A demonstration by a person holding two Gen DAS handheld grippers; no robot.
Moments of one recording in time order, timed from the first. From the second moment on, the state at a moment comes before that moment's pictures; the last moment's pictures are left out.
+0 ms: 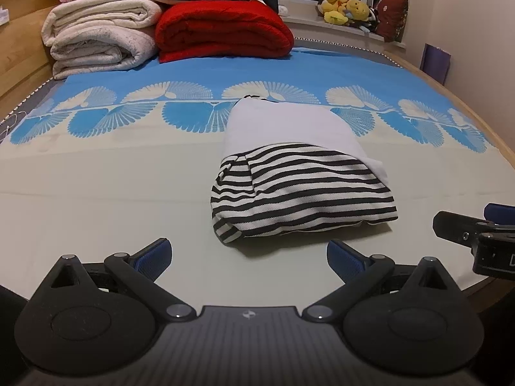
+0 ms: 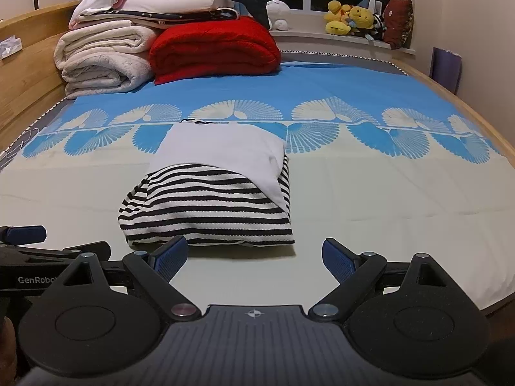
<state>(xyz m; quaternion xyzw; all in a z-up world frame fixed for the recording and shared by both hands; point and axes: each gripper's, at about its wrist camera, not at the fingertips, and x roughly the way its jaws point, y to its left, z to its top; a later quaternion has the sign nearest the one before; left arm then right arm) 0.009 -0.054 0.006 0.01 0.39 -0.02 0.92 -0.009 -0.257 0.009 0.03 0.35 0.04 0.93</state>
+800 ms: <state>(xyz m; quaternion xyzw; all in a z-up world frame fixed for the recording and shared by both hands) 0.009 -0.053 0.007 0.01 0.39 -0.03 0.92 -0.008 -0.252 0.008 0.02 0.35 0.04 0.93</state>
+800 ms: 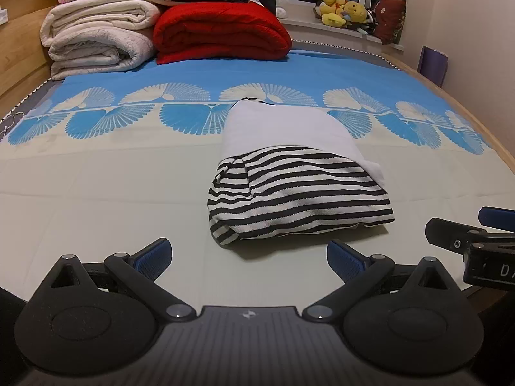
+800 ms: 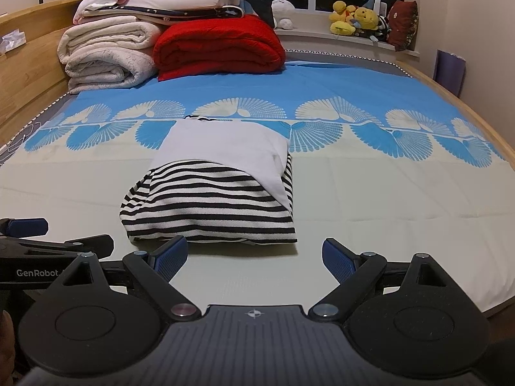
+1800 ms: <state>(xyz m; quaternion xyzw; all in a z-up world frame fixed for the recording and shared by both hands) 0.010 -0.053 0.010 0.01 0.38 -0.03 0.92 -0.008 -0.248 0.009 0.02 0.35 0.04 0.93</state>
